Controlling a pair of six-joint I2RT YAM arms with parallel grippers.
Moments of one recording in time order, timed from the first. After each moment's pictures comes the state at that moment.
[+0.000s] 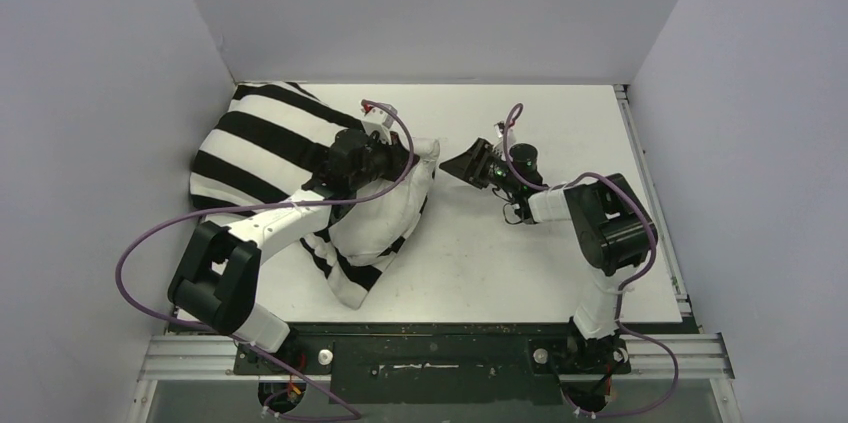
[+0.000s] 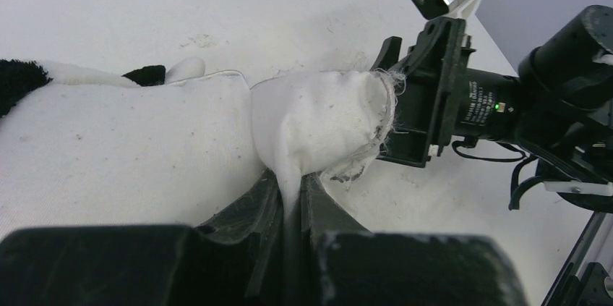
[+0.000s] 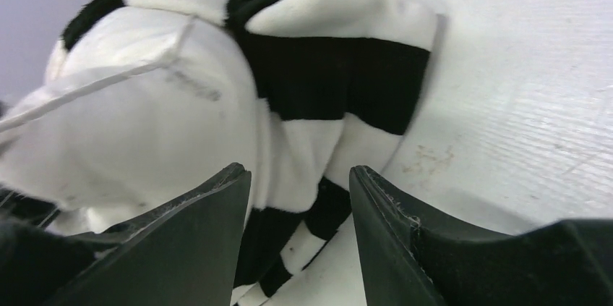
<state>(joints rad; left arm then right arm) -0.53 1.52 0.92 0.34 0.20 -0.39 0.35 1.85 0.81 0.82 -0.55 0.88</state>
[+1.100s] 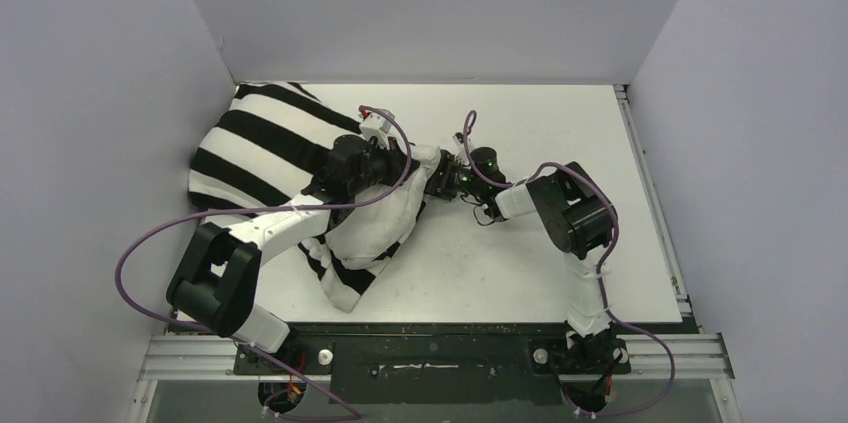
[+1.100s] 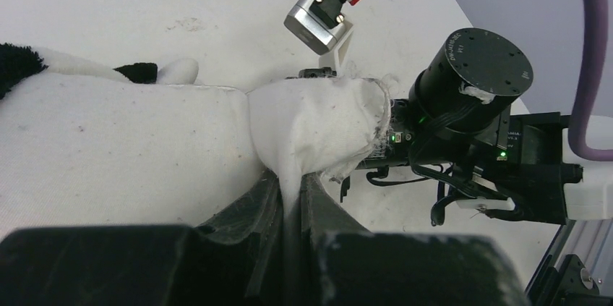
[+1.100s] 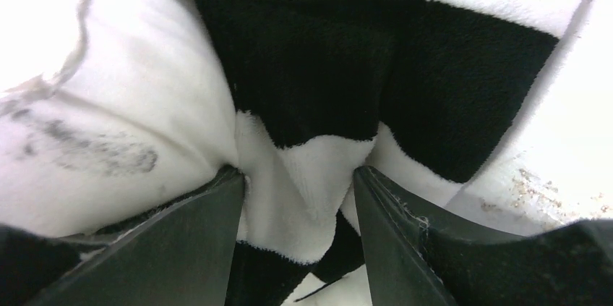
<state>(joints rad) -0.53 1.51 0.87 0.38 0.22 -0.43 0.49 2.08 0.99 0.76 -0.57 0.91</state>
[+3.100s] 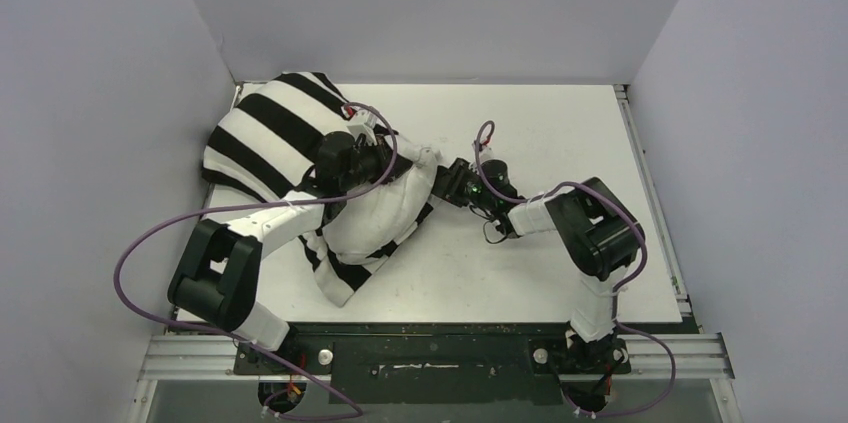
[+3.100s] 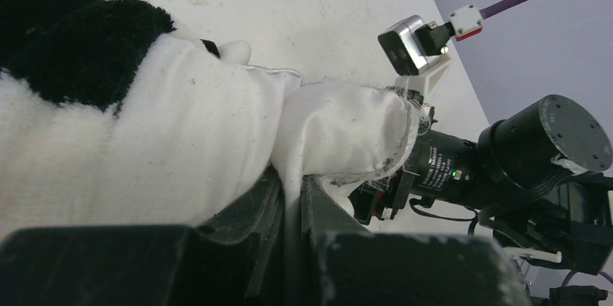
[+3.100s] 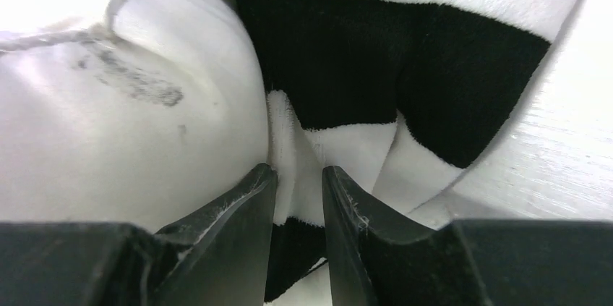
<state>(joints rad) -0.44 1.54 0.85 0.40 0.30 -0.58 0.51 1.88 0.78 0.75 -0.32 0.90</state>
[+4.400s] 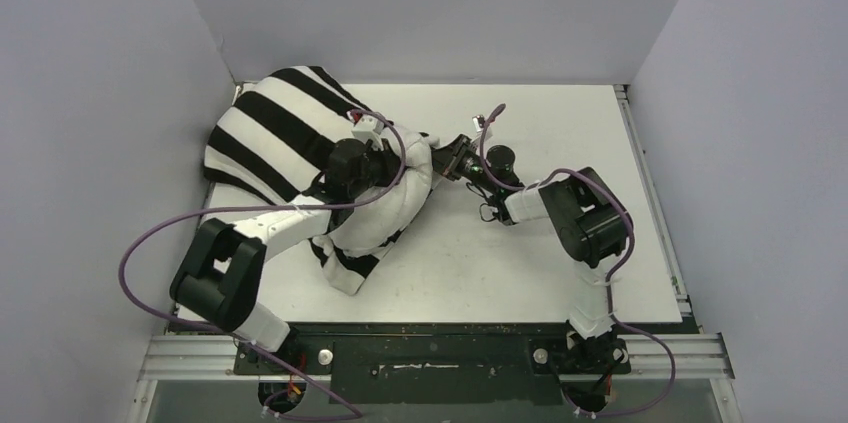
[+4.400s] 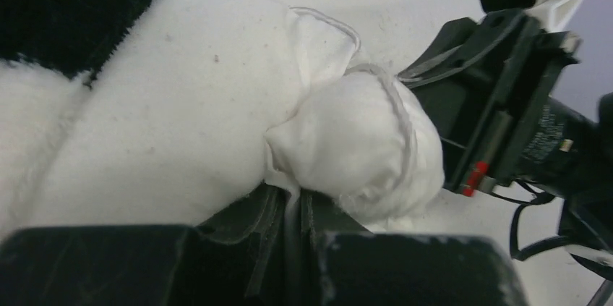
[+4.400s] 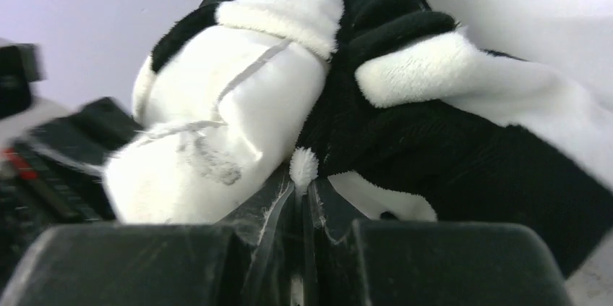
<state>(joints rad) -0.49 1.50 0.87 0.29 0.08 -0.46 0.47 2.01 0.92 1.06 -0.44 1.01</state>
